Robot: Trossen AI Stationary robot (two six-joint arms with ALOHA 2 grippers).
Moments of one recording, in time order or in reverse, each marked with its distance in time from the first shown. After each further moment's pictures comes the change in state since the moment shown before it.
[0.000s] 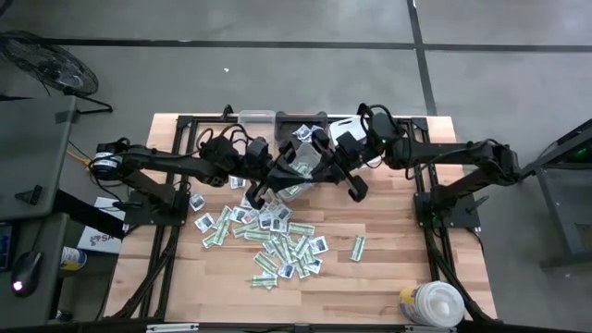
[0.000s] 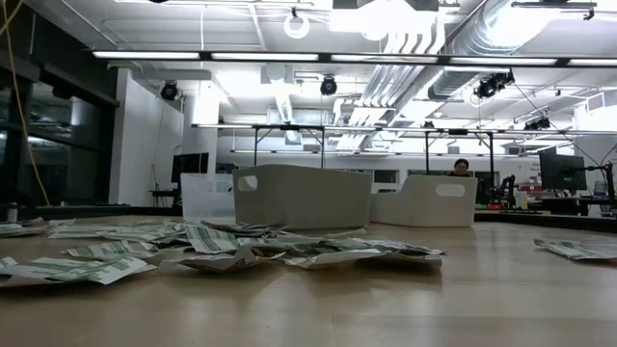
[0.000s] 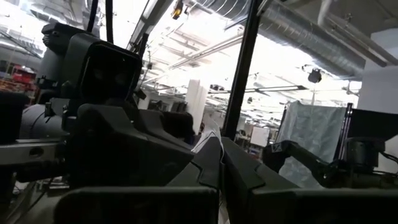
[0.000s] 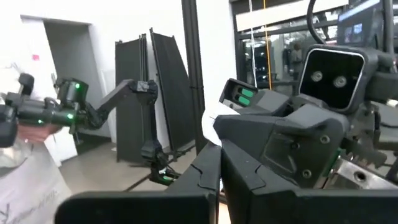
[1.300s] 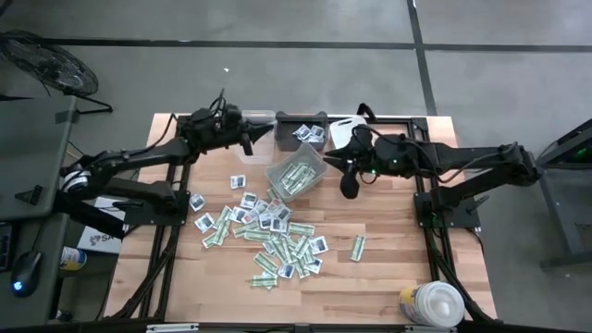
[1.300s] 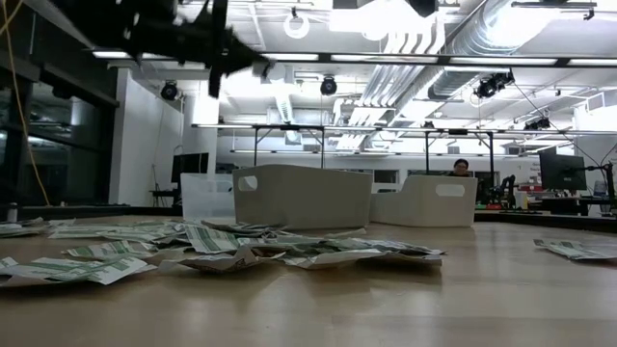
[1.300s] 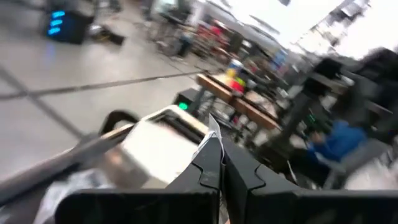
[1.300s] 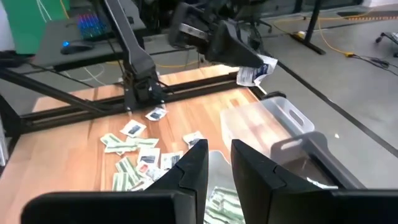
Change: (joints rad) left arm 0.524 -0.308 -0.376 -0.408 -0.146 -0.109; right arm 0.184 -0.209 0.000 -0.743 0.989 -0.049
